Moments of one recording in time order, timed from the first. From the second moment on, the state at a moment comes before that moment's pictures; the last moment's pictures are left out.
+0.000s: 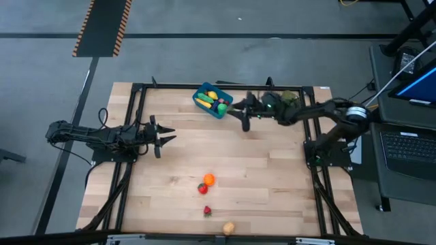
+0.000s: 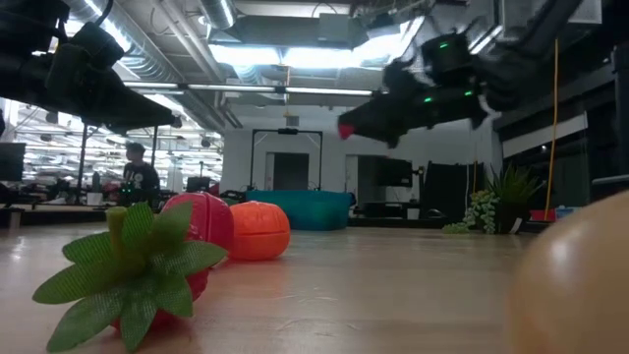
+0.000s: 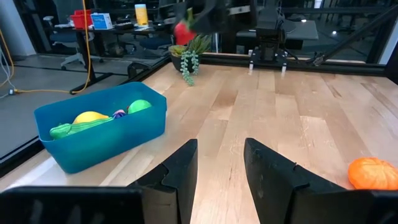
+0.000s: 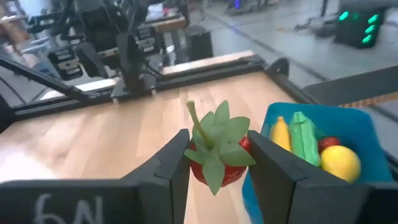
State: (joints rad) left arm -0.07 0.21 0.02 0.03 -0.36 -0.07; right arm -0.44 1.59 0.63 0.81 -0.30 0.10
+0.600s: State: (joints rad) left arm -0.07 0.21 0.02 0.03 -0.36 -0.07; right arm -0.55 1.81 1.19 0.27 -0.58 -0.01
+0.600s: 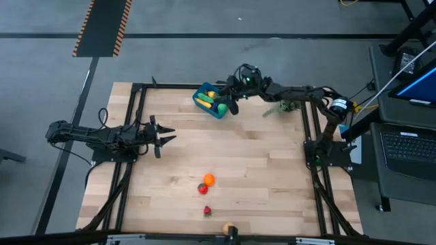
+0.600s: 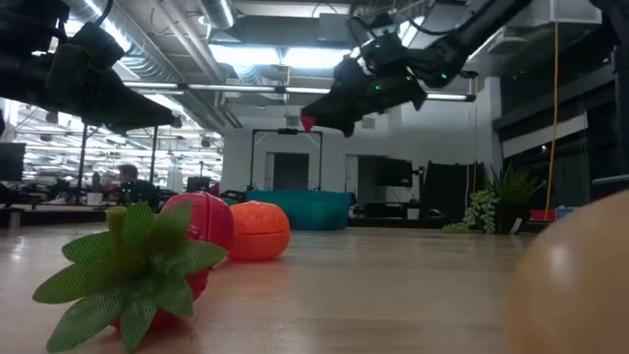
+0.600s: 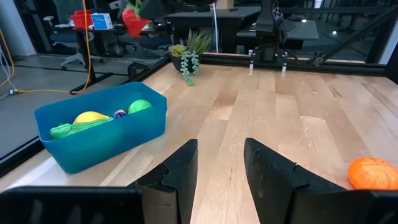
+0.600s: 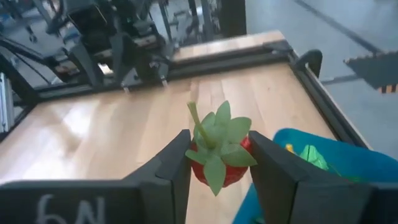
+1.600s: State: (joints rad) left arm -0.07 0.21 0.02 0.03 -0.36 -0.07; right arm -0.67 2.21 1.92 -0.58 -0.65 -0.19
